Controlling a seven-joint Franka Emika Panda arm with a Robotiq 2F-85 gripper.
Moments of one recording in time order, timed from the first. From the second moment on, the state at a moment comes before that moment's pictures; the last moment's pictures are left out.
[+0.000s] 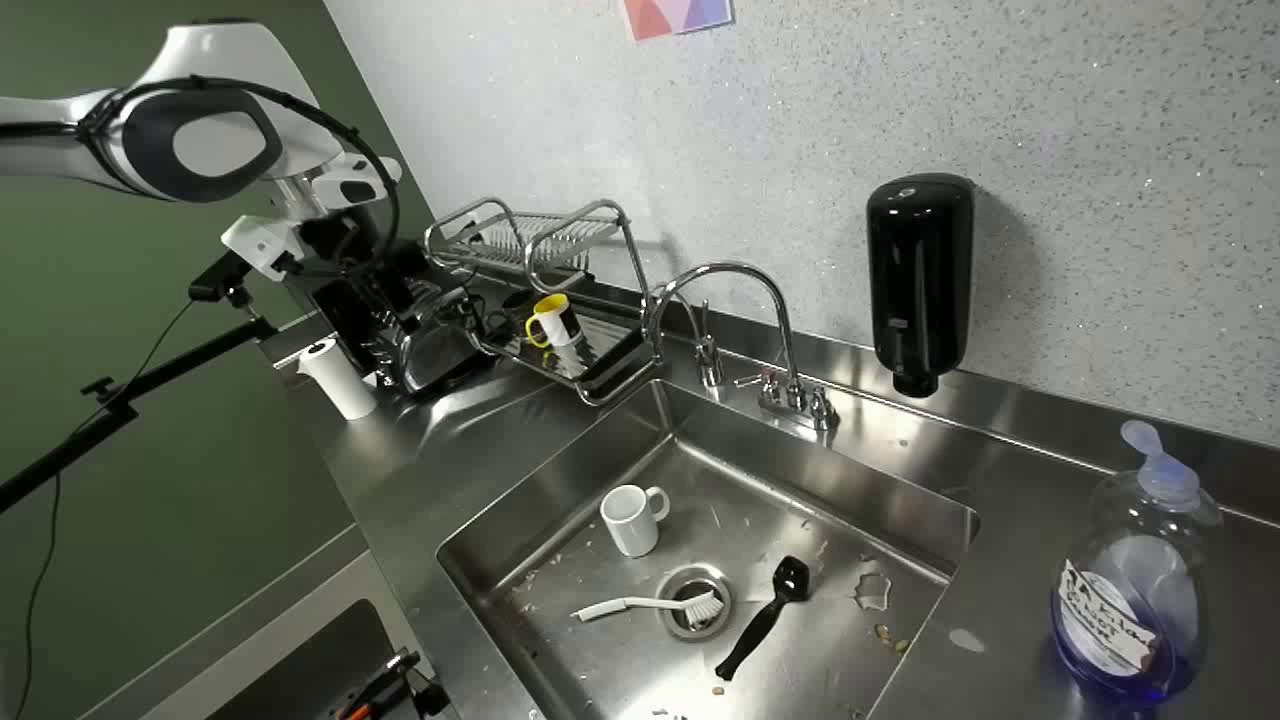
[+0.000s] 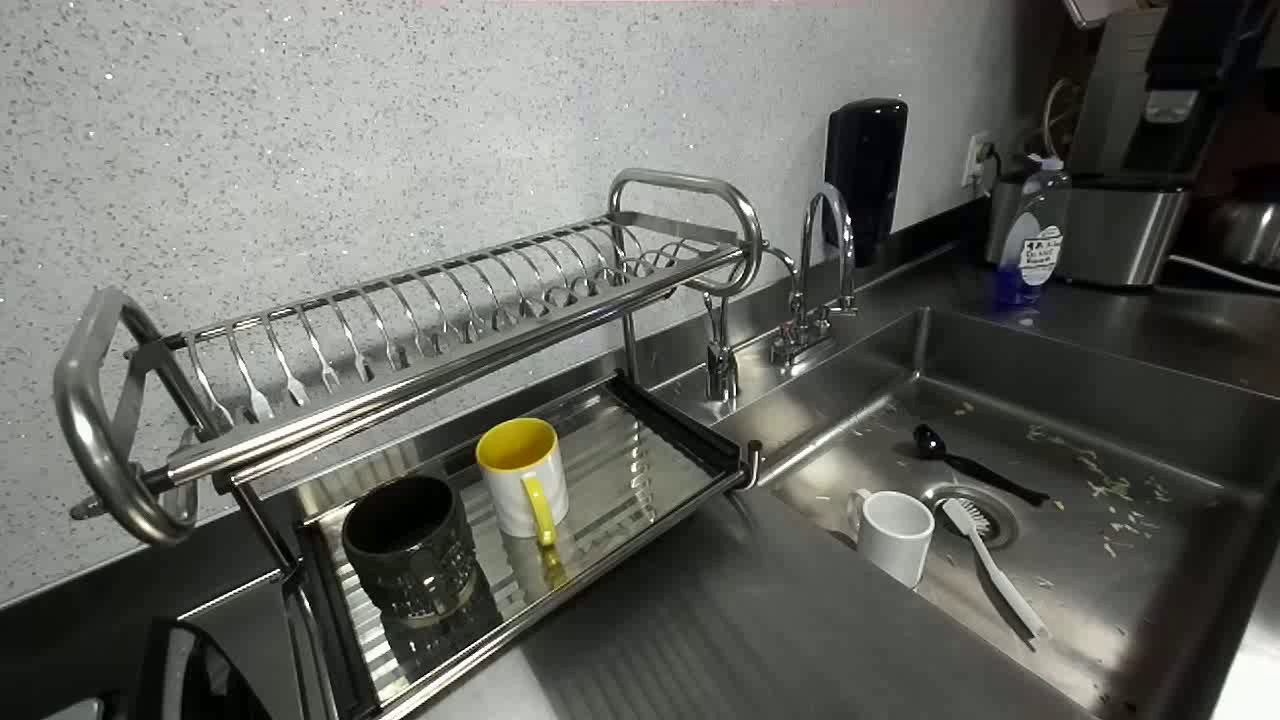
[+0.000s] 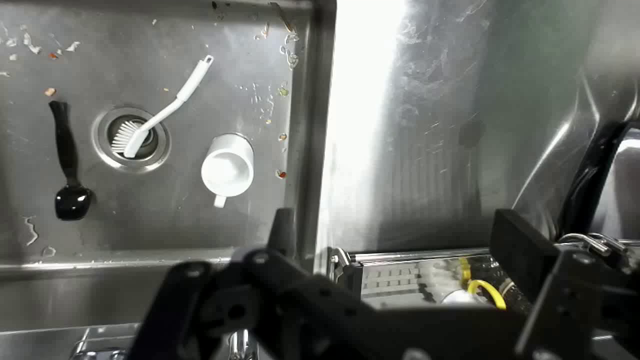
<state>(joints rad) 0.18 -0.26 0.19 -2.19 0.24 2.04 0.18</state>
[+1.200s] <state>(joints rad) 0.00 -0.12 0.09 -2.24 -0.15 2.43 0.26</state>
